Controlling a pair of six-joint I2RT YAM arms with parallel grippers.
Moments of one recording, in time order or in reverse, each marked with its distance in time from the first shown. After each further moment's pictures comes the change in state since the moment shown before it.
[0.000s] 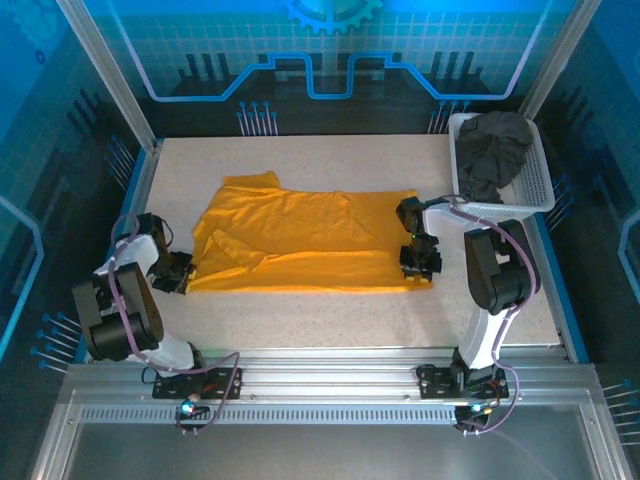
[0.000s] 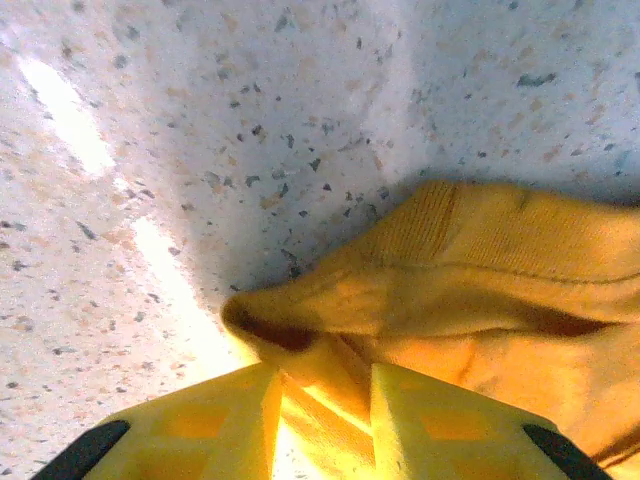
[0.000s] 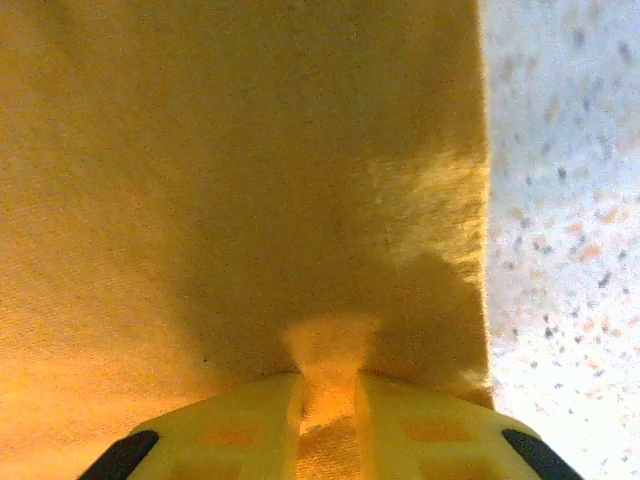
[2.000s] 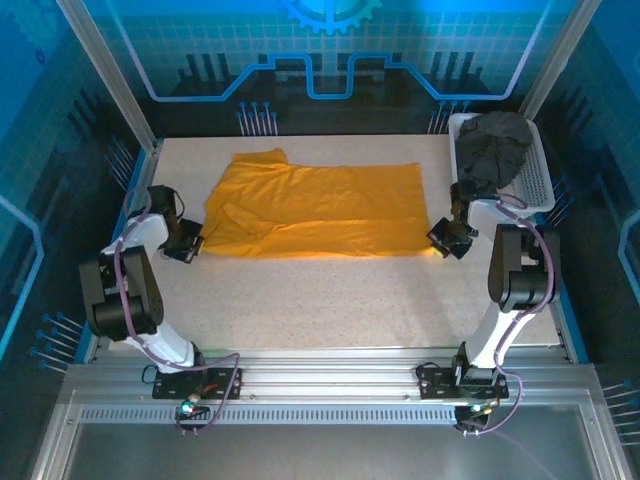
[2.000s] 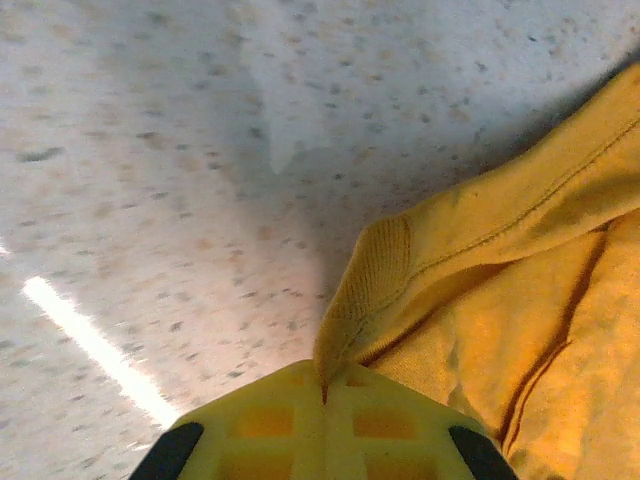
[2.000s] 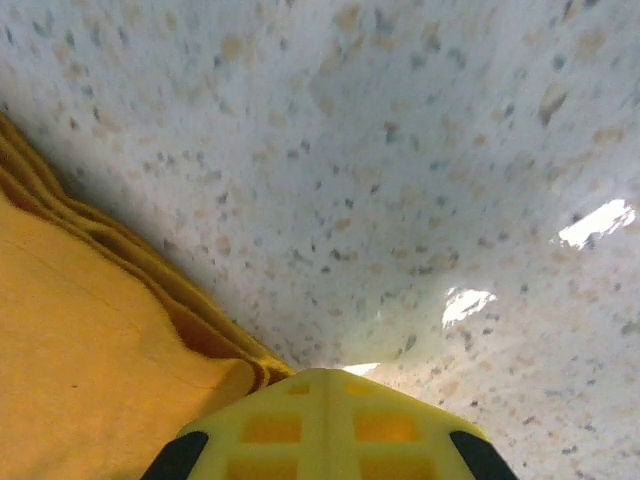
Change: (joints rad) left arm -0.112 0.115 0.171 0.147 0.051 -0.051; right arm -0.328 -0.017 0.006 0.283 -0.161 0.207
